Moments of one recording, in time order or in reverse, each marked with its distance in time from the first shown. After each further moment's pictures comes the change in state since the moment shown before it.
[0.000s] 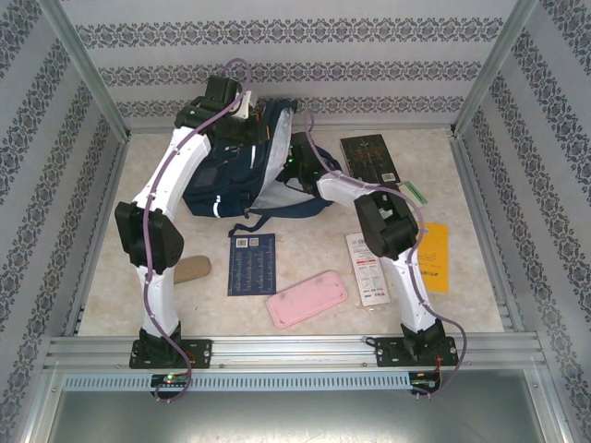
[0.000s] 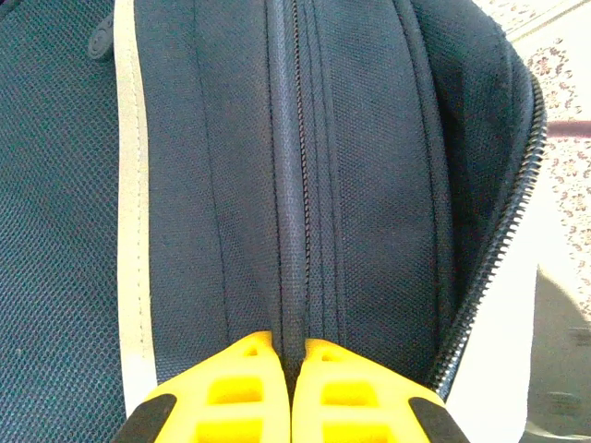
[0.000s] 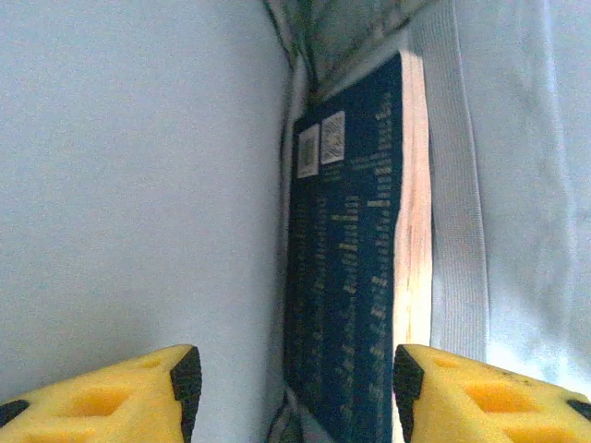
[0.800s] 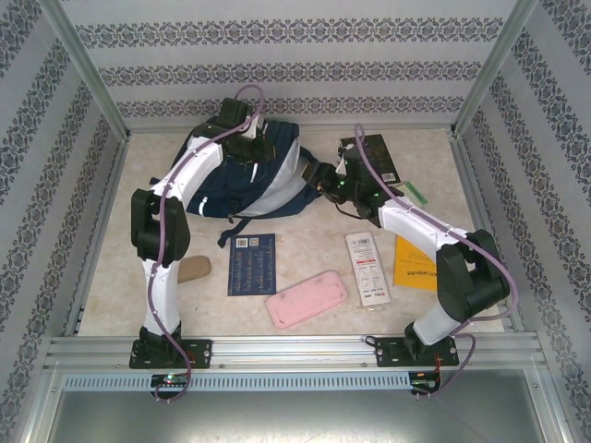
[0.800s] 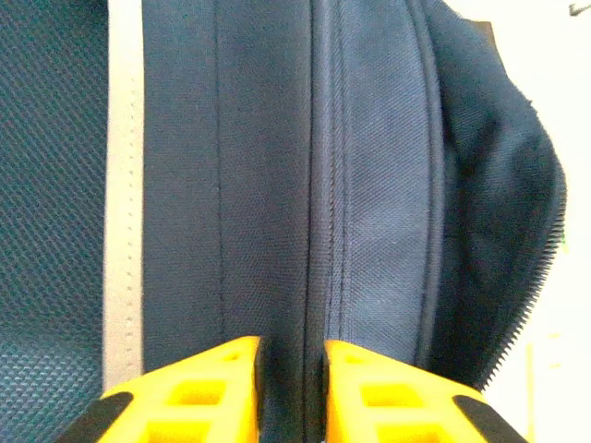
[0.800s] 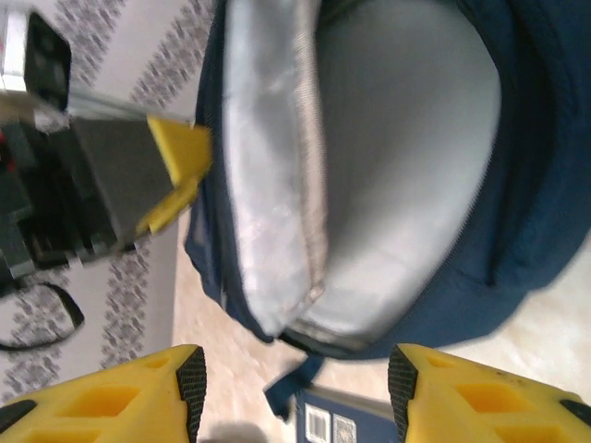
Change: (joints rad) left arm -0.002 0.098 -0.166 0.161 -0.011 -0.018; right arm -0.060 -0.711 -0.637 -0.233 0.023 -0.322
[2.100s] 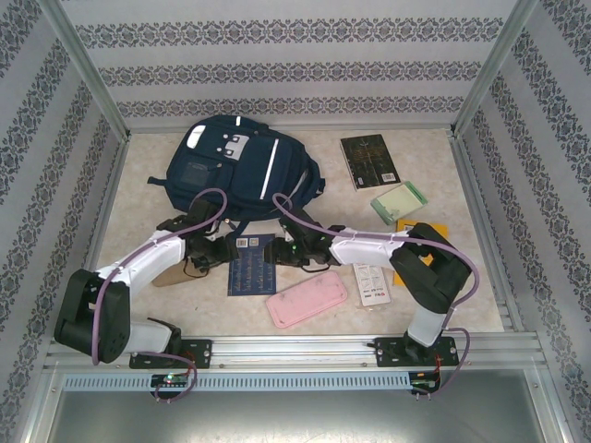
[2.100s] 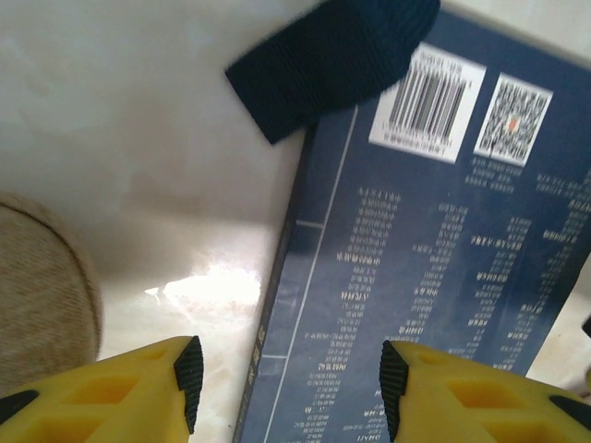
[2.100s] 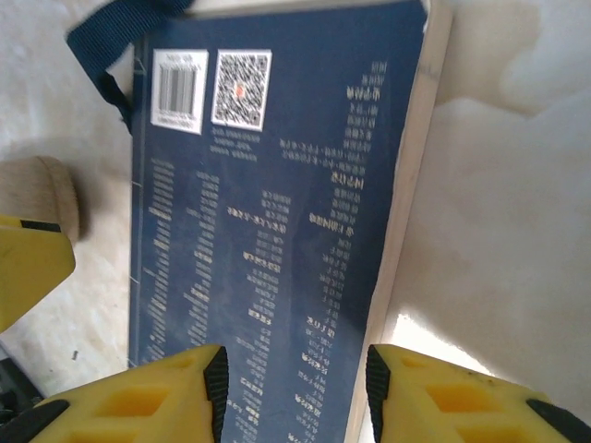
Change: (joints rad) left arm -0.045 -0.781 -1.233 0.077 -0.161 -0.247; right arm 0.413 0.192 -0.097 -0.105 0.064 -0.079
